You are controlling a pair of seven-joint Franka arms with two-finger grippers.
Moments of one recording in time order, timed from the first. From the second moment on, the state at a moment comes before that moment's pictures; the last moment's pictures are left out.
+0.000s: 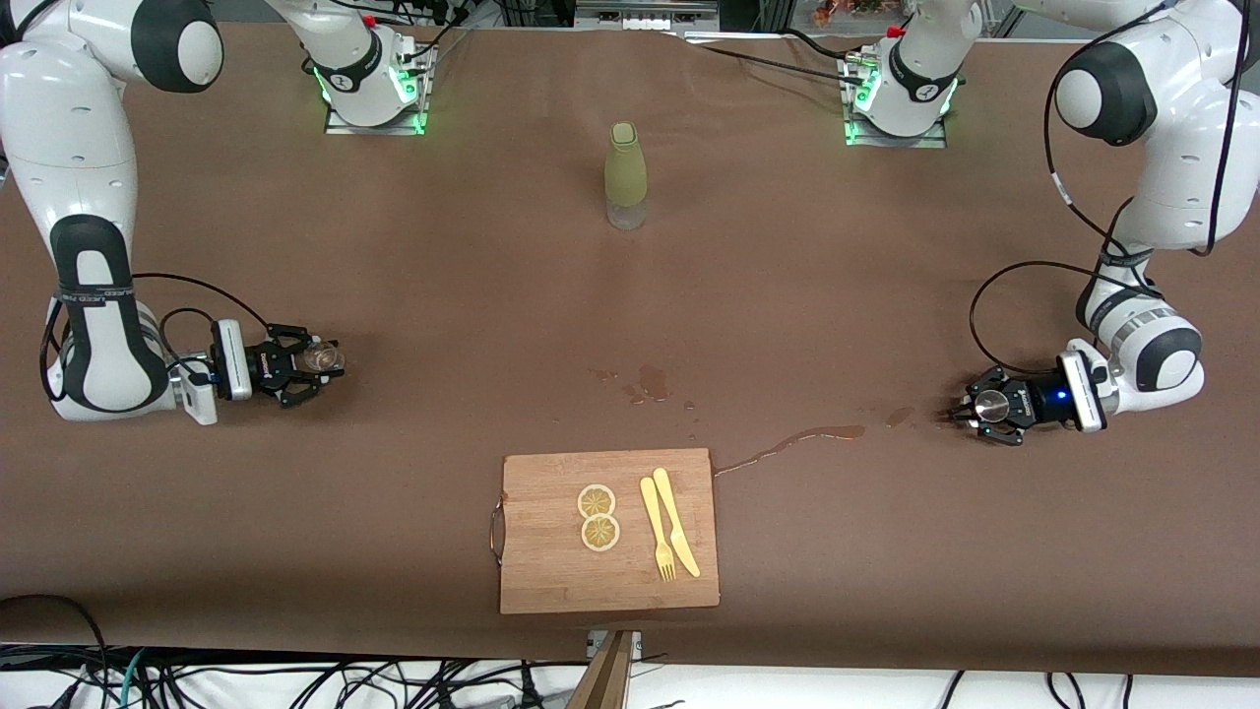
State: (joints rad) left arm 0.33 1.05 0.14 -1.50 -1.38 1.45 2.46; right arm -0.16 0.91 -0.16 -1.52 0.82 1.56 -2.46
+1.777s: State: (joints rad) left arm 0.36 0.94 0.23 -1.49 -1.17 1.45 2.37; right arm -0.11 0.62 -0.20 -1.32 0.35 1.42 -1.68
